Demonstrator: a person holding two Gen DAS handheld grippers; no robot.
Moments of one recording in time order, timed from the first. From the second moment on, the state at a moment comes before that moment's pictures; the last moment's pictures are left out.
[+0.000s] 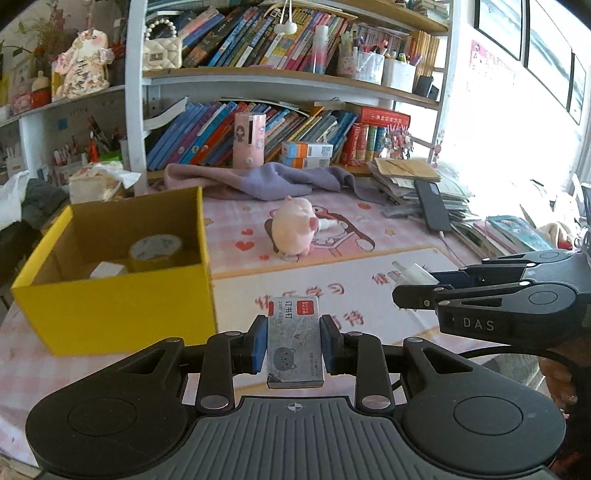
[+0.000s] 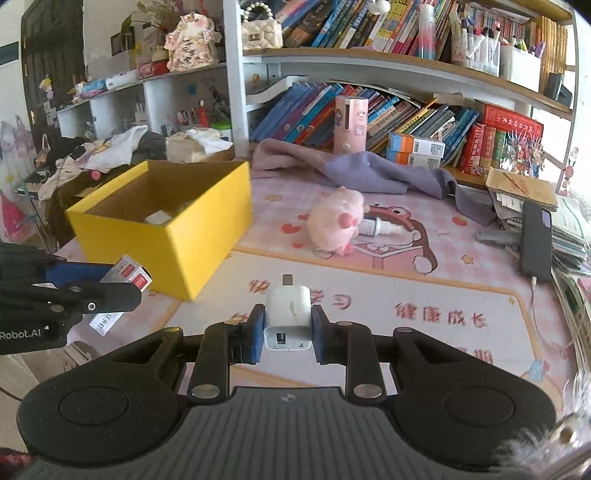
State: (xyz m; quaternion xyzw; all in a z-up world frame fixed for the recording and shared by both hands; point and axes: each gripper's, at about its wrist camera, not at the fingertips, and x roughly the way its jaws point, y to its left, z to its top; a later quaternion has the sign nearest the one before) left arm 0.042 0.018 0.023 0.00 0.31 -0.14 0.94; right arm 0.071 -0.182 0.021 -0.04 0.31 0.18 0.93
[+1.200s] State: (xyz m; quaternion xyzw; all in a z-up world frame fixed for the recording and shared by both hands) left arm -0.027 0.102 0.021 -0.05 0.30 -0.04 0.95; right arm 0.010 -0.074 0.023 -0.10 0.31 0.31 0.89
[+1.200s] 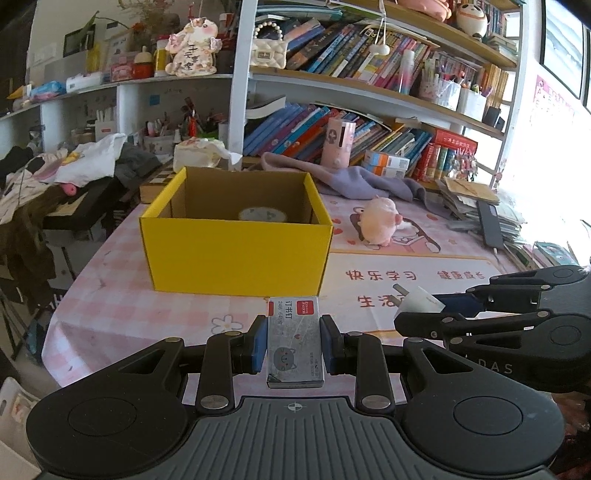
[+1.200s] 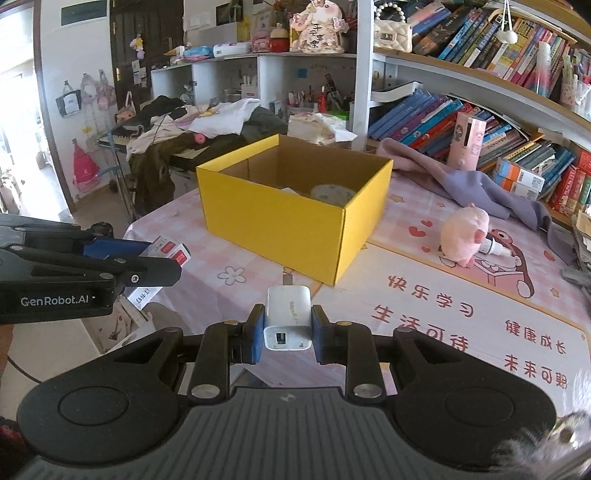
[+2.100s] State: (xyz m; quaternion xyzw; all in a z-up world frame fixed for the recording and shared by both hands) left arm 0.030 0.145 0.042 -0.05 0.27 0.02 0.96; right arm 0.085 -0.024 0.042 -0.12 0.27 0.37 0.88
